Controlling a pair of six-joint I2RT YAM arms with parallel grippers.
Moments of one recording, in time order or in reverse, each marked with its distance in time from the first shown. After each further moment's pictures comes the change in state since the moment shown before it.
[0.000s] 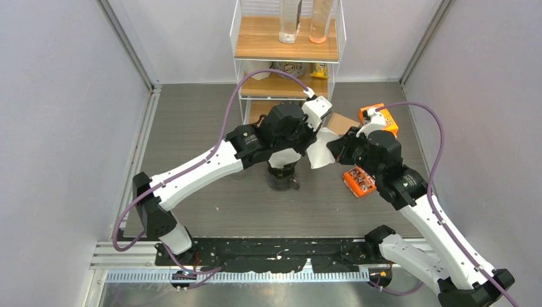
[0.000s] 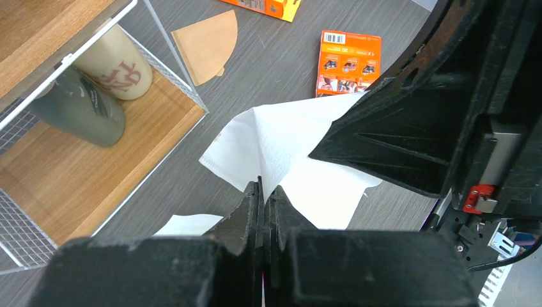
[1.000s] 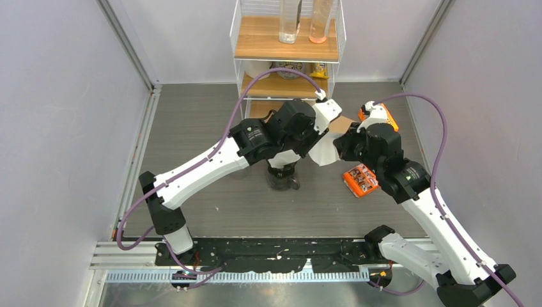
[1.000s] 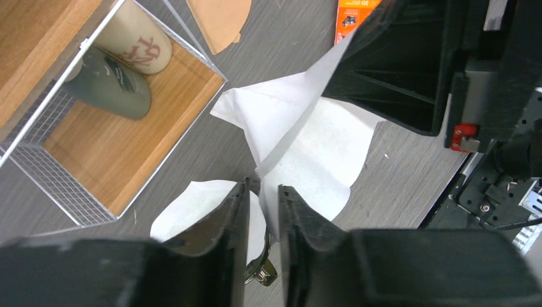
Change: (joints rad) left arm -0.057 0.083 0.247 -0.310 -0.098 0.080; right arm 0.007 0.074 0.123 -0.141 0.112 -0.117
